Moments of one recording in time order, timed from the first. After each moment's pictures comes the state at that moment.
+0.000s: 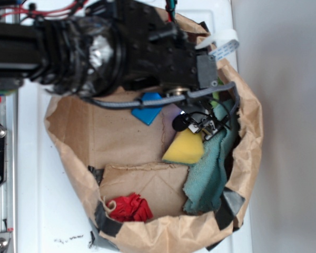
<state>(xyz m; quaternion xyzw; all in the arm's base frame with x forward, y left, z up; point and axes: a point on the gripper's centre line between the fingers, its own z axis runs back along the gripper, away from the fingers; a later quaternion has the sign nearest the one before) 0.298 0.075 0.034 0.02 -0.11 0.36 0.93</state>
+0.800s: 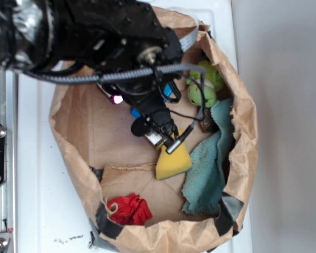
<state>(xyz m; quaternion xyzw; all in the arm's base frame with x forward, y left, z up) 0.270 0.063 0.068 -0.08 -0.06 0.36 0.93</state>
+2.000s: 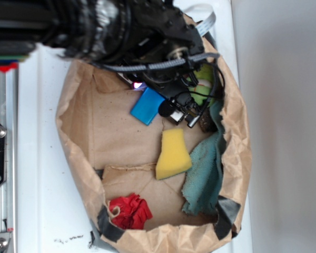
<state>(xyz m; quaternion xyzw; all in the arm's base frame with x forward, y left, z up) 0.297 0.082 0.026 -0.02 -0.07 0.40 0.91</state>
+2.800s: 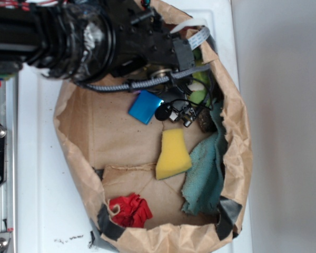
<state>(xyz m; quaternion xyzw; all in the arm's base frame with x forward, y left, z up) 0.288 0.072 0.017 -0.01 -0.09 0.38 0.92</state>
